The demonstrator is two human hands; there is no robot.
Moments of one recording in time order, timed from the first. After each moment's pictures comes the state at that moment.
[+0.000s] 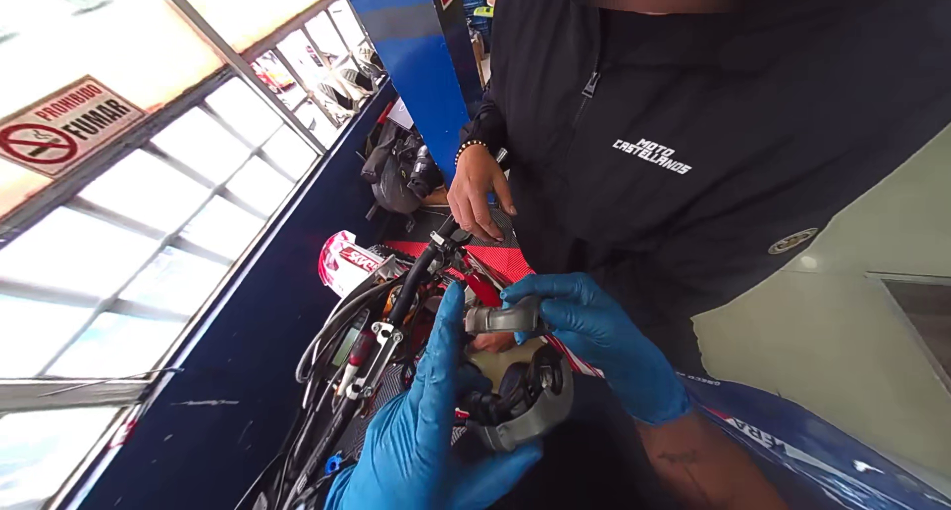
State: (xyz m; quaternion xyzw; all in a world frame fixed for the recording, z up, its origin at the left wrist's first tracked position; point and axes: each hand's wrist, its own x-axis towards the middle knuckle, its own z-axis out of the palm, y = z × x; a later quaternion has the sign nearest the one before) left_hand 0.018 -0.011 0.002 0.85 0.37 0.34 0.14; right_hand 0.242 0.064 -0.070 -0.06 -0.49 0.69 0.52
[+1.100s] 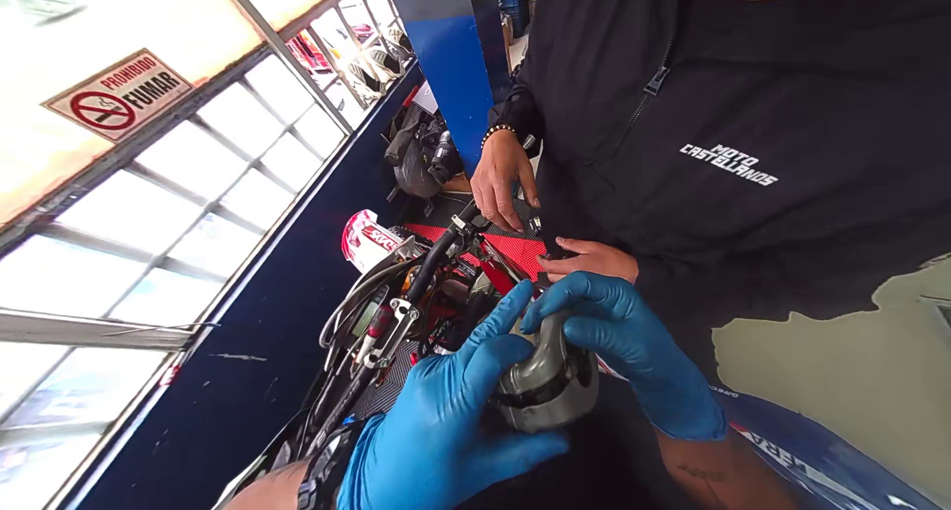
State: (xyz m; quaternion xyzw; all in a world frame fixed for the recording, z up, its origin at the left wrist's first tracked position) left_hand 0.023 -0.002 0.003 0.87 0.33 0.32 0.17; right_hand 0.249 0.050 -0.063 -0.08 -0.53 0.66 0.53
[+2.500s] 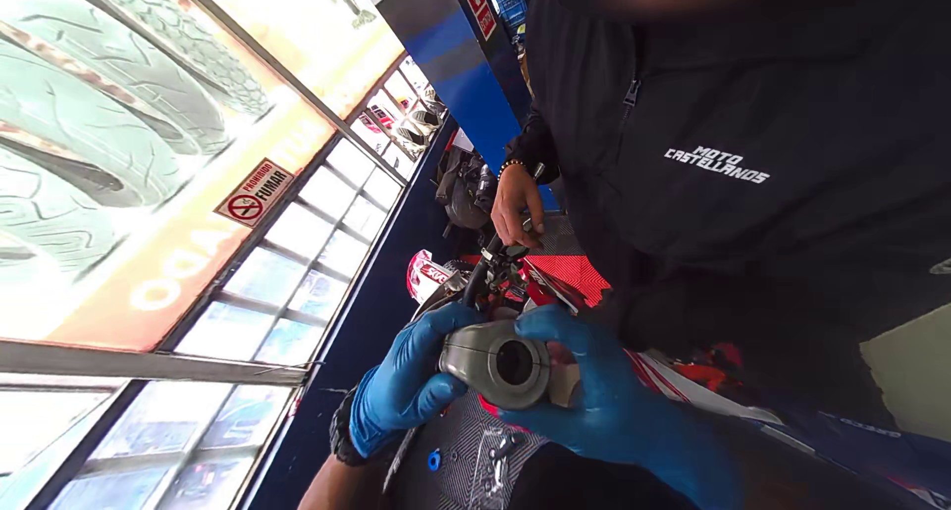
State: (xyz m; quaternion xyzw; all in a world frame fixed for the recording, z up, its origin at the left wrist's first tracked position) left_hand -0.026 0.056 0.035 0.90 0.22 0.30 0.23; right_hand 0.197 0.034 -0.050 -0.15 -0.66 0.30 0.67
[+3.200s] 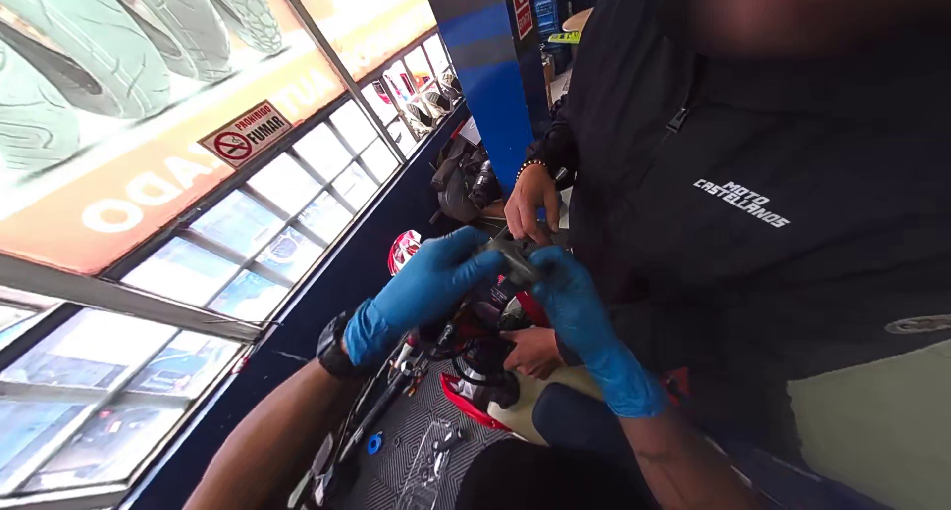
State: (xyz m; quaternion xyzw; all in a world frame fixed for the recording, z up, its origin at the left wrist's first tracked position) left_hand -0.013 0.092 0.056 0.75 0.49 0.25 0.37; right_hand 0.176 0.108 -0.089 -0.06 -0.50 0.58 0.64
